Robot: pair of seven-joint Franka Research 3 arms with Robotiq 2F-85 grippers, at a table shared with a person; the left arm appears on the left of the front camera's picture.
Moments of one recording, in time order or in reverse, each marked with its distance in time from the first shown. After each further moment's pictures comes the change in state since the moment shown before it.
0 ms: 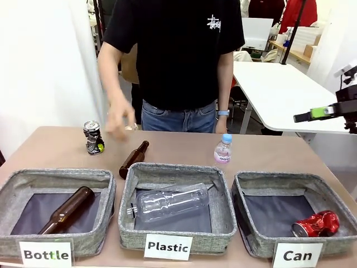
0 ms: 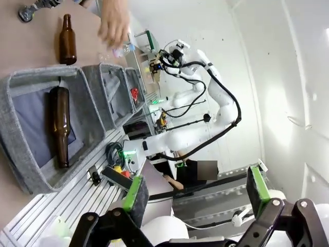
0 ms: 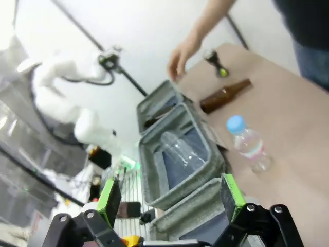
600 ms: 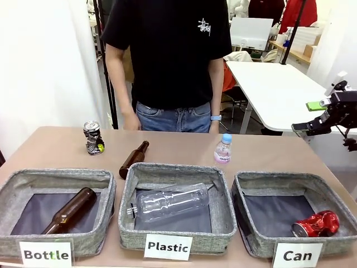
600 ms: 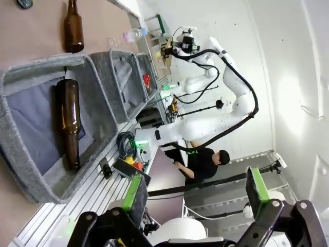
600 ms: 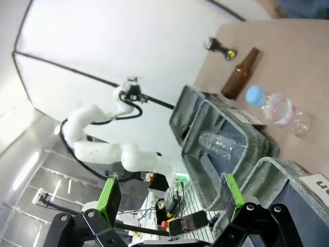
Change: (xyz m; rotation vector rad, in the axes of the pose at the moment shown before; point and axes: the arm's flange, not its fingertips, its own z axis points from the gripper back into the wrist) left arm 0.012 0.029 -0.045 0.059 0.082 -0.014; right arm -0.017 0.007 -0.013 0.094 -0.057 -0.431
